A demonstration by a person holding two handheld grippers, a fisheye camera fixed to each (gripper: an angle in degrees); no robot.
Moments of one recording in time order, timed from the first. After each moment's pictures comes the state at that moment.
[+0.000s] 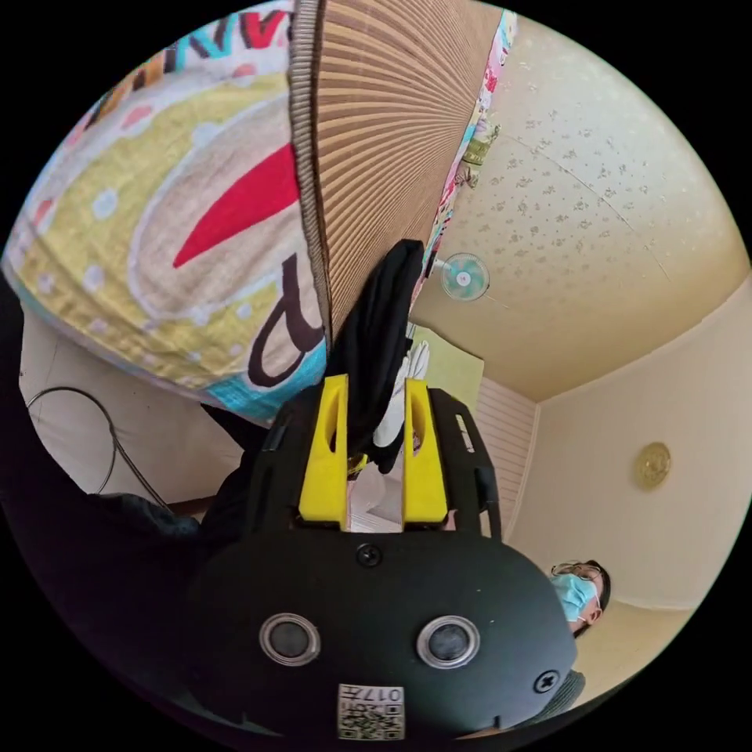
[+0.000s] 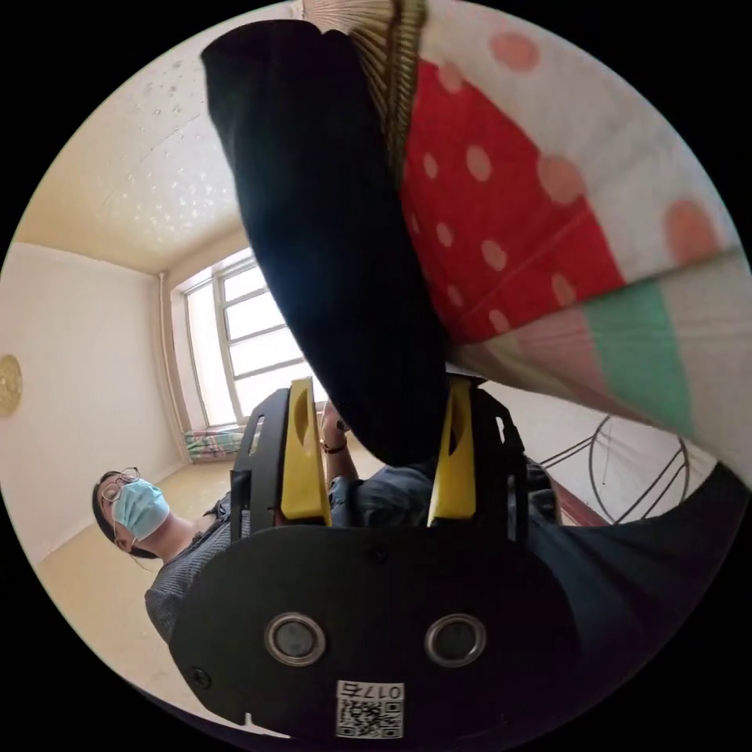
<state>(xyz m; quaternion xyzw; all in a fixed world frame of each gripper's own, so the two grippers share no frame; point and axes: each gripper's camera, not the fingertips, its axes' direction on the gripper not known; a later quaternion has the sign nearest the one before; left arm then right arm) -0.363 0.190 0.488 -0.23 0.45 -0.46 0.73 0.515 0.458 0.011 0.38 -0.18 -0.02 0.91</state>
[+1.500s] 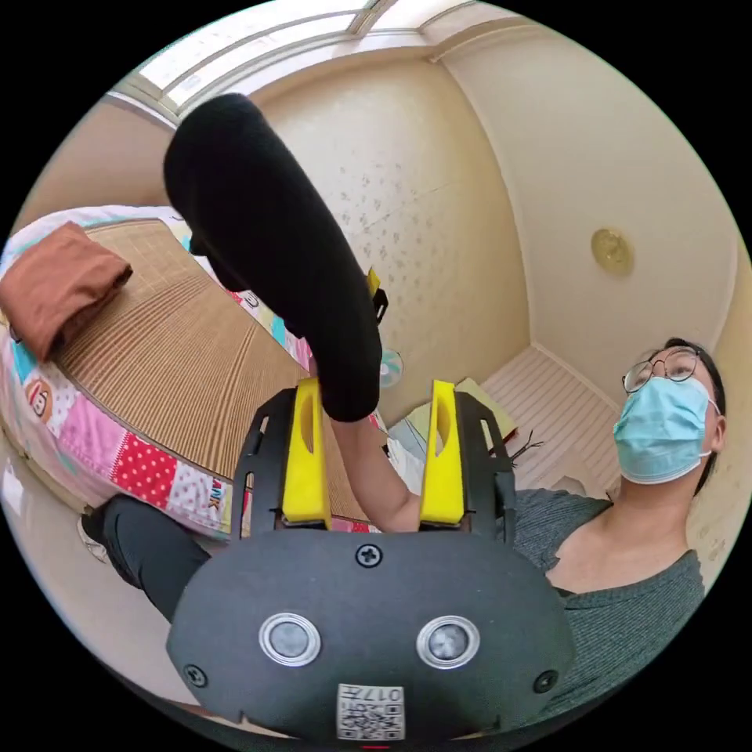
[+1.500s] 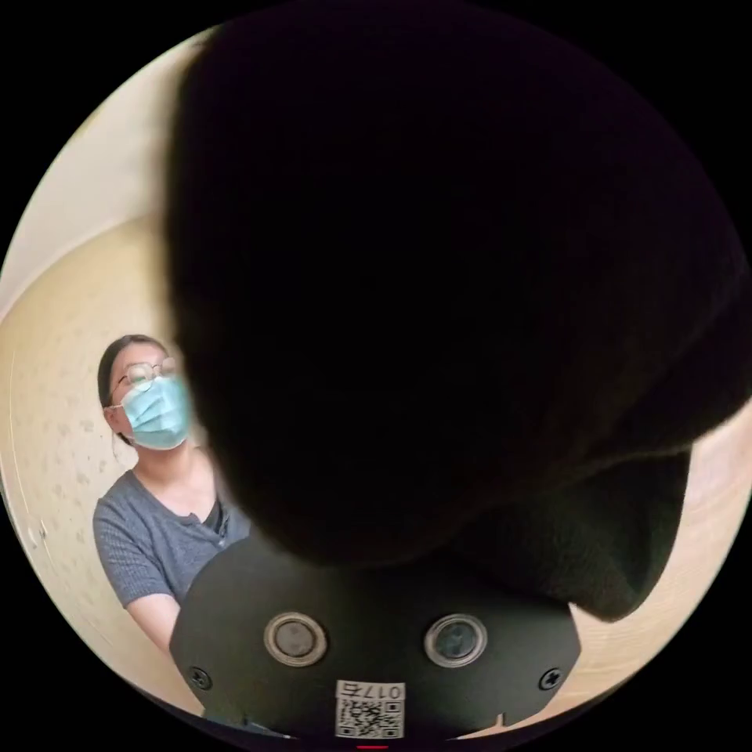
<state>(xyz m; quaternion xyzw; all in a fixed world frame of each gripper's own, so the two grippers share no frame) -0.441 0.119 0.013 0.17 0.31 -0.18 0.92 0.060 0.045 0.156 0.06 -0.06 -0.58 0.81</state>
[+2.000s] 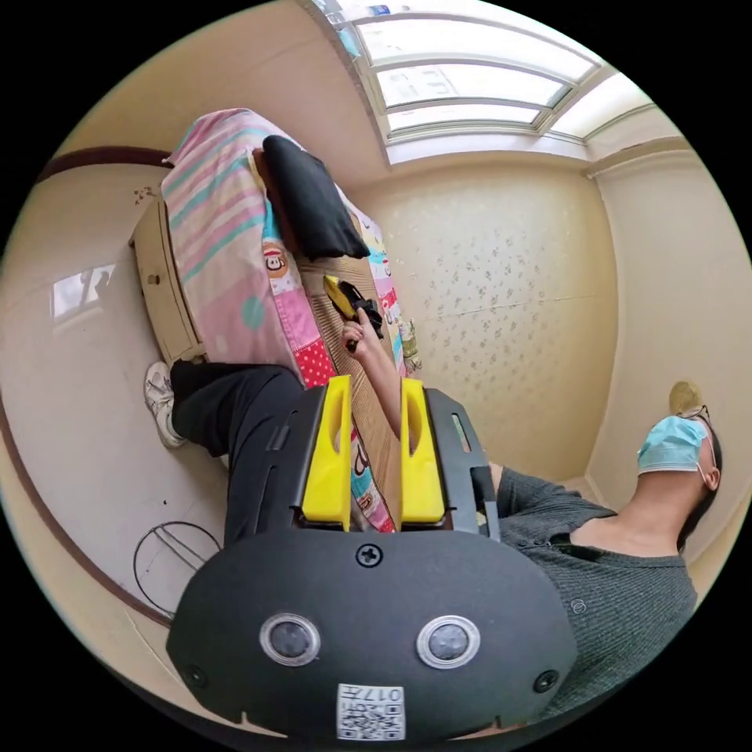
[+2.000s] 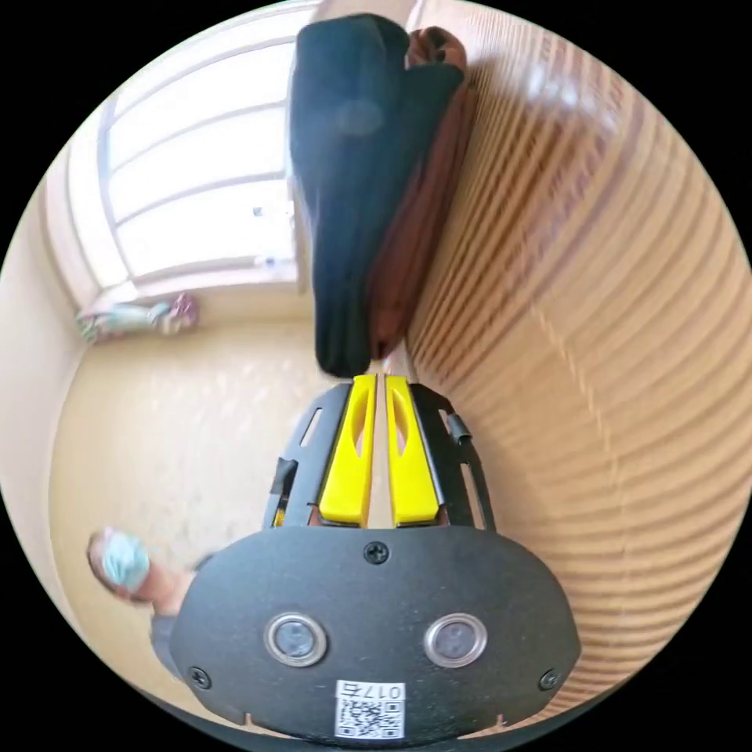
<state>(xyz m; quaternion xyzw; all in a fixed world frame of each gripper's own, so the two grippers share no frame) -0.538 0.331 0.016 0.12 0.23 -0.46 0.85 0.365 -0.205 0.305 -0.04 0.01 -0.19 0.98</state>
